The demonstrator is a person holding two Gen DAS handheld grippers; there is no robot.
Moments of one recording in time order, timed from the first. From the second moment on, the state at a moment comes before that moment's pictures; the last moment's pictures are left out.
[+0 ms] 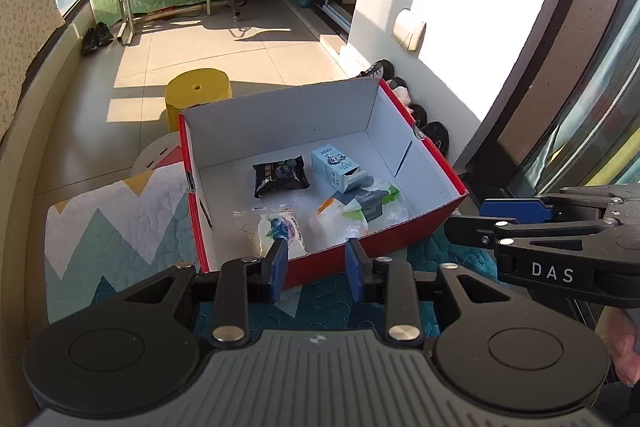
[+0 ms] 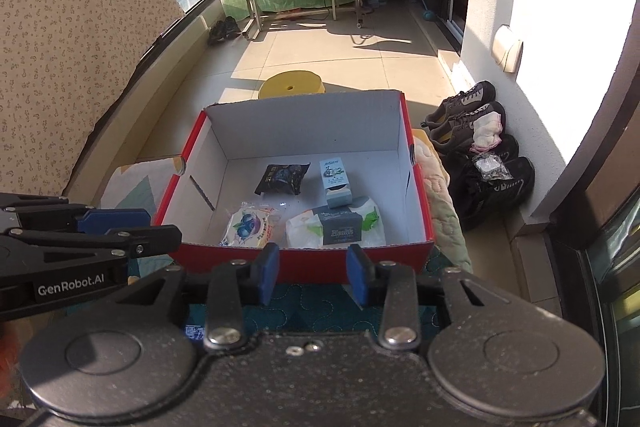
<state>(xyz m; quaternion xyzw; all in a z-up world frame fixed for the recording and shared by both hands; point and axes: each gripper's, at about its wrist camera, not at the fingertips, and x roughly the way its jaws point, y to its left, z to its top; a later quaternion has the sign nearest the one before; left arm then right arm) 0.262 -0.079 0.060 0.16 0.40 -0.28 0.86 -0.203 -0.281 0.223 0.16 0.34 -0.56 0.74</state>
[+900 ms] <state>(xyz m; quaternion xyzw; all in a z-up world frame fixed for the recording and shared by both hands) 0.165 -0.030 0.026 0.15 0.40 -0.28 0.86 -0.240 -0.197 0.184 0.21 0.34 -0.58 0.71</state>
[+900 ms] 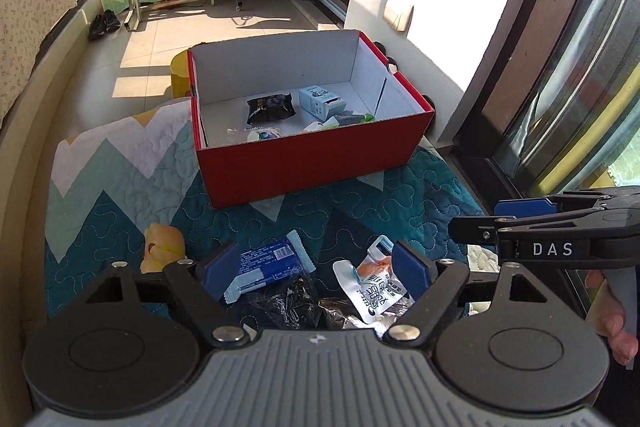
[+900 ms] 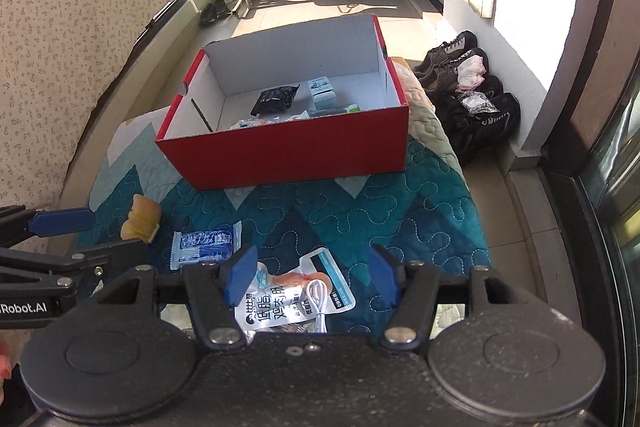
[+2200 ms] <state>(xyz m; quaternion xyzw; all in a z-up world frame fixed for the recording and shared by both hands) 0.124 -0.039 -0.069 0.21 0.41 -0.36 0.81 -0.251 -0.215 0.109 0.29 0.39 -0.58 0.66</state>
